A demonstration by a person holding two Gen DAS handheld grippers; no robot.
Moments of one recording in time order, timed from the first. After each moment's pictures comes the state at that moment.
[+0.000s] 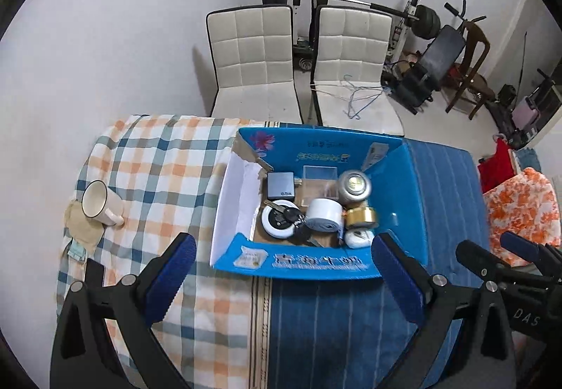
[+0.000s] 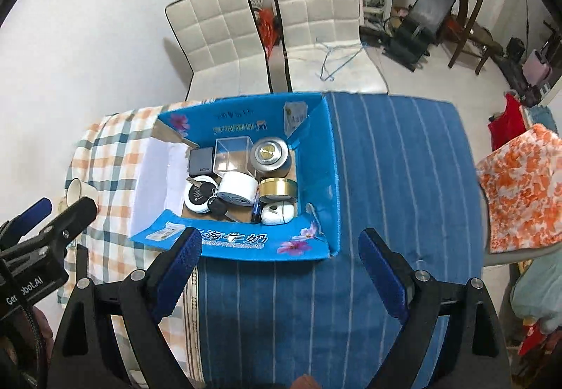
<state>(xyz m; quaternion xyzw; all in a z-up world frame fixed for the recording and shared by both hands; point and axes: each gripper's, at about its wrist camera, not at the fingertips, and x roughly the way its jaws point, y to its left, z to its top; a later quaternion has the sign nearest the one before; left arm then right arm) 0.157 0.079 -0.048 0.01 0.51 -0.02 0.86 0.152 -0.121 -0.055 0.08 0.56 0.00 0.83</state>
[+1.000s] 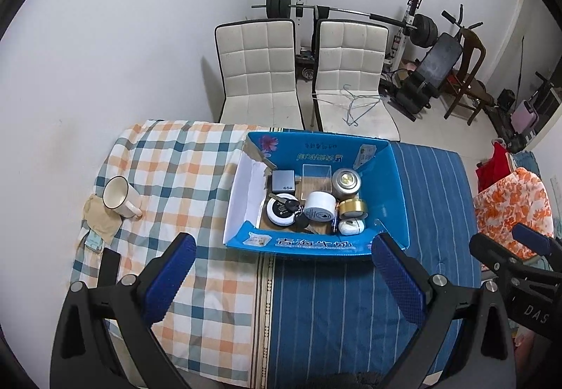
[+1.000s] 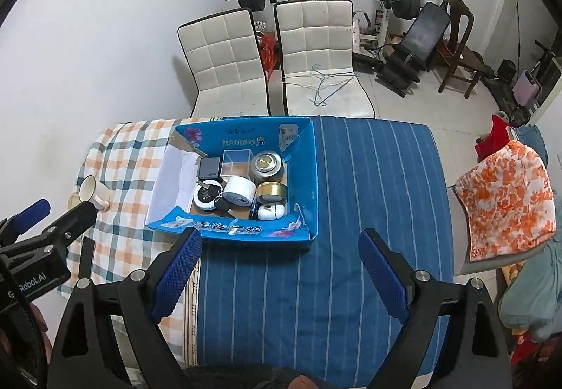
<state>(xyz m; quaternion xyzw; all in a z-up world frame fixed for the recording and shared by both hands) 0.110 0.079 -0.008 0.01 0.50 -0.01 0.87 0.088 -0.126 0.023 0.05 0.53 0.00 0.85</state>
